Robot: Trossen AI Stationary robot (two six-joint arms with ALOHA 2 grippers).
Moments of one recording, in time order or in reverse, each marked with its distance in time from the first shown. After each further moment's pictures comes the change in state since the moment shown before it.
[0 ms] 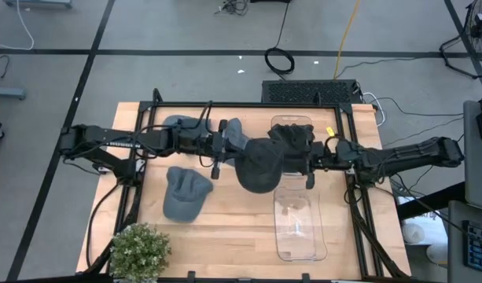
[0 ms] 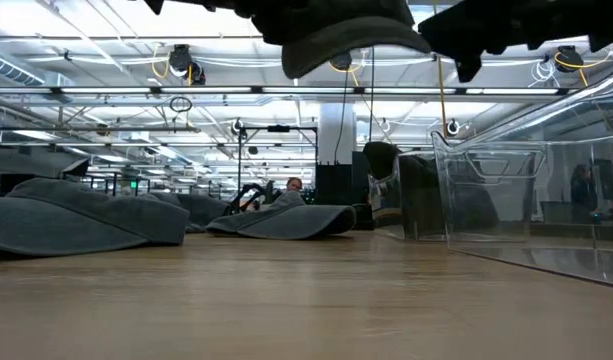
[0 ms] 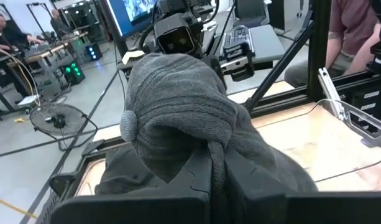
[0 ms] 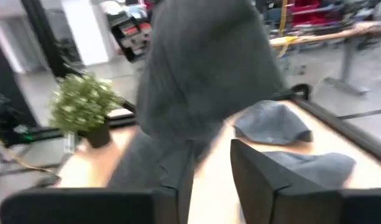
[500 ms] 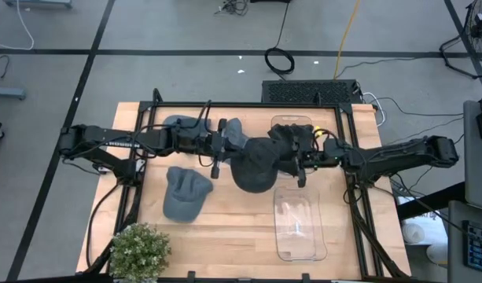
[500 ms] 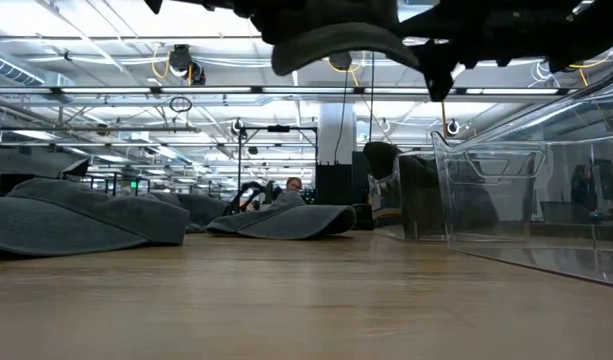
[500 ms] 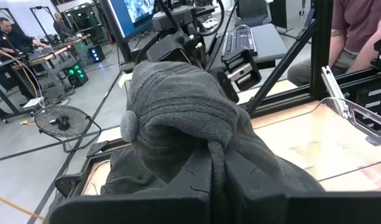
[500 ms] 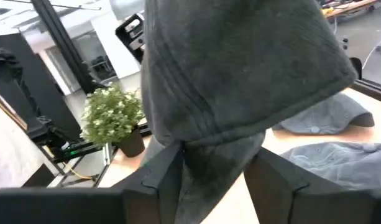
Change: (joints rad) left arm 0.000 -0.006 0.000 -0.004 -0.004 0.018; right arm -0.095 0.218 0.000 0.246 -0.199 0.164
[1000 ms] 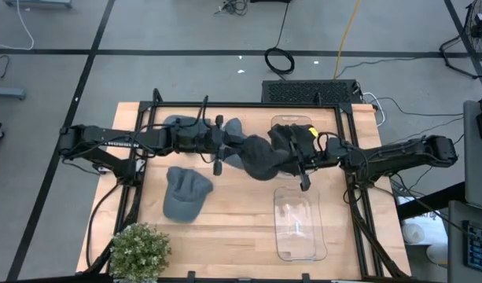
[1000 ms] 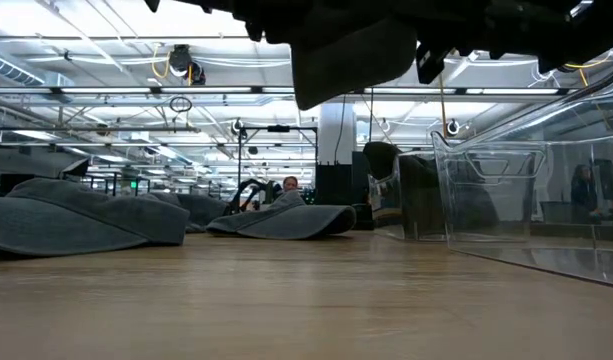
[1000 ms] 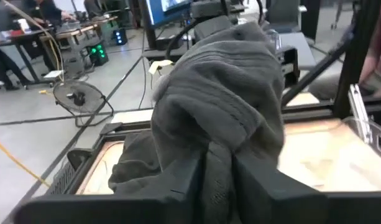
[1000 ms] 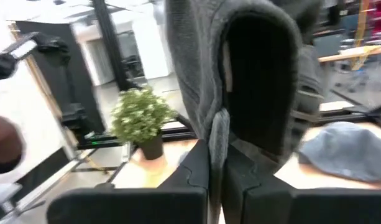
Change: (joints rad) left arm 0.009 -0.009 0.000 -0.004 -0.104 -0.148; right arm 0.000 0.014 0.000 0.109 -0.123 -0.136
